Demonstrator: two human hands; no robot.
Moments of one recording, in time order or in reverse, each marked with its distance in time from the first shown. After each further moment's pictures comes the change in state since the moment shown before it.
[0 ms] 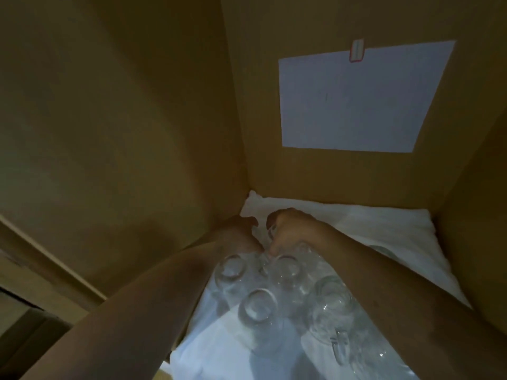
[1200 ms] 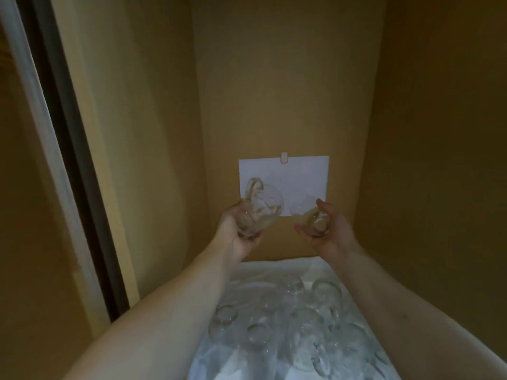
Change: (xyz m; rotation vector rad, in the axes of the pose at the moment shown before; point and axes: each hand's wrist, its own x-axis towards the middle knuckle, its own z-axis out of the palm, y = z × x) left_hand -0.117 0.075 -0.117 -1.970 -0.180 0.194; right_hand -0.160 -0.012 -0.053 2.111 0.932 -0.136
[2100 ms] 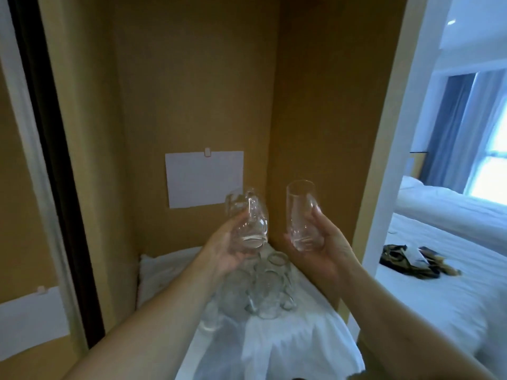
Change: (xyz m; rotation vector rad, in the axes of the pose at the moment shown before) left_hand -0.107 -0.088 0.005 0.151 -0.518 -0.237; right_hand -0.208 -0.016 -0.080 0.046 -0.188 -0.193
